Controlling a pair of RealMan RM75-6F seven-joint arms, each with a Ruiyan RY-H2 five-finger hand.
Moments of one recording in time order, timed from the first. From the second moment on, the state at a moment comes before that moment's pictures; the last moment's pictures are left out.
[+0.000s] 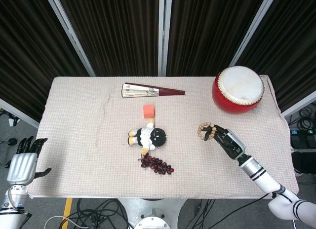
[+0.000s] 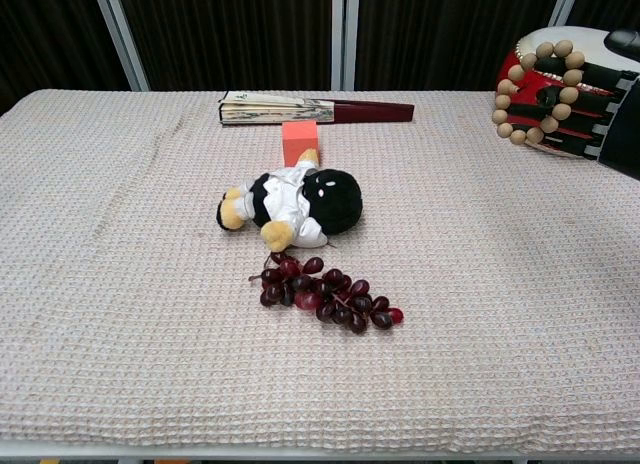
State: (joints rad) left arm -0.11 -1.25 -0.04 -1.57 1.39 1.41 0.20; right arm 0.59 -1.42 -0.10 -1.12 -1.67 1.26 1.96
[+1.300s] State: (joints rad) left arm -0.10 -1.28 -0.04 -1.51 1.41 1.44 0.16; right arm 0.34 -1.34 0.02 -1.30 -1.42 1.39 0.16
